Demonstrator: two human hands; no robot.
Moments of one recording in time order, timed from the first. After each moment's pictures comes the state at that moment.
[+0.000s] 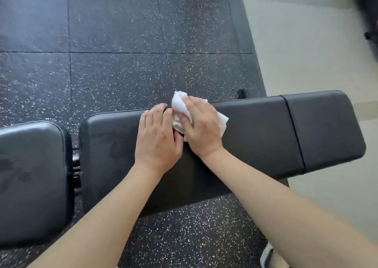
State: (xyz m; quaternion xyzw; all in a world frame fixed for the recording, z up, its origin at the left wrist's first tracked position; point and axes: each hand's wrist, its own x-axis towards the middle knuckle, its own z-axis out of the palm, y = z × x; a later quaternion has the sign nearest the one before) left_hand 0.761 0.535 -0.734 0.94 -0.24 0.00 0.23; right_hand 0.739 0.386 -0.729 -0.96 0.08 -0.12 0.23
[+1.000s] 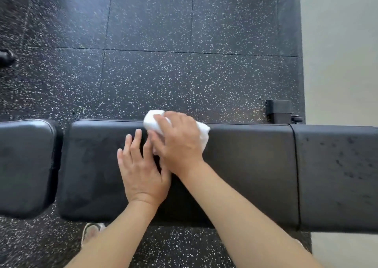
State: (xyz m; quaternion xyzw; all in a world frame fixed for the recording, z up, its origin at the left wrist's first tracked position) left_hand 0.696 0.463 -0.741 1.00 0.00 0.01 0.09; right_hand 0.758 0.342 -0.727 -0.96 -0.02 -0.06 0.28
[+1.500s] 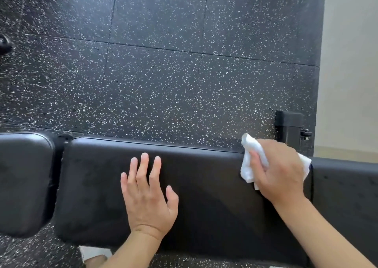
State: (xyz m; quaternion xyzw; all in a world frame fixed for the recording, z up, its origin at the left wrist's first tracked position) left_hand 0.695 0.467 -0.747 1.00 -0.01 -0.01 0.08; right_hand 0.740 0.154 -0.737 -0.98 0.04 -0.05 0.20
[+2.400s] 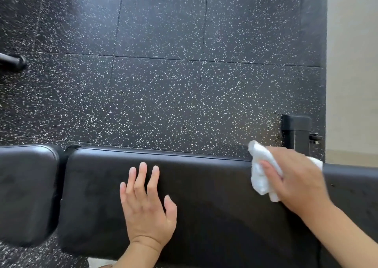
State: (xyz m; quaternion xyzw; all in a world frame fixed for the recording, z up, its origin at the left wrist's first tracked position) left_hand 0.694 0.465 -0.746 1.00 -0.01 -0.02 0.07; right_hand 0.735 0.123 -0.724 -0.98 0.03 0.06 0.20
